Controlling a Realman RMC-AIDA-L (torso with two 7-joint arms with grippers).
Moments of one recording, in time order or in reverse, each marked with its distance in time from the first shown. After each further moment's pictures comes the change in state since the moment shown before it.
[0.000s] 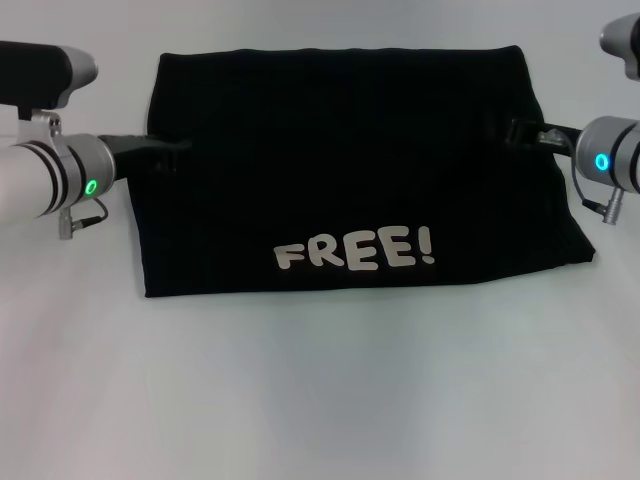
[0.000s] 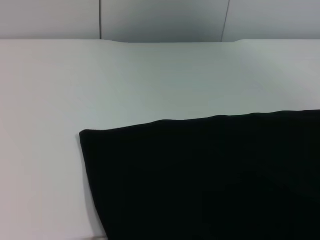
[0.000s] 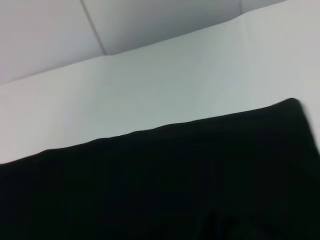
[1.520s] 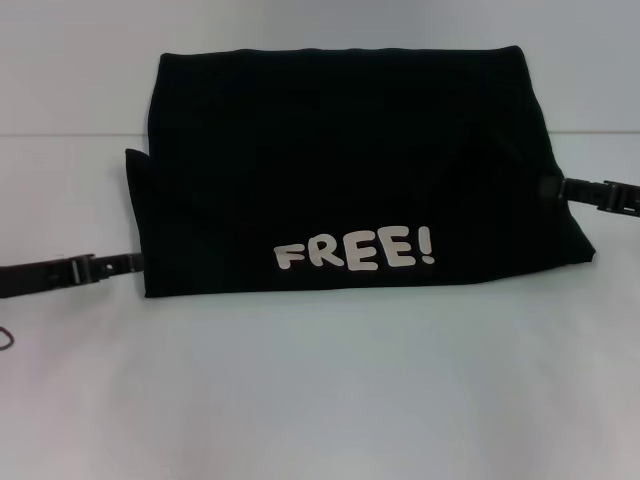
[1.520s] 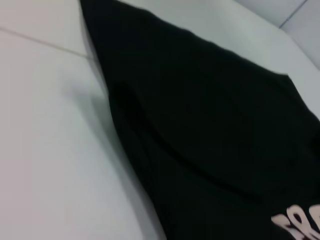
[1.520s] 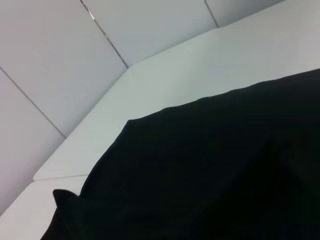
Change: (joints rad) left arm 0.381 0.012 0.149 0.403 0.010 0.753 -0.482; right arm -0.318 -0.175 -0.125 -0.111 0.217 -0.765 -0.088
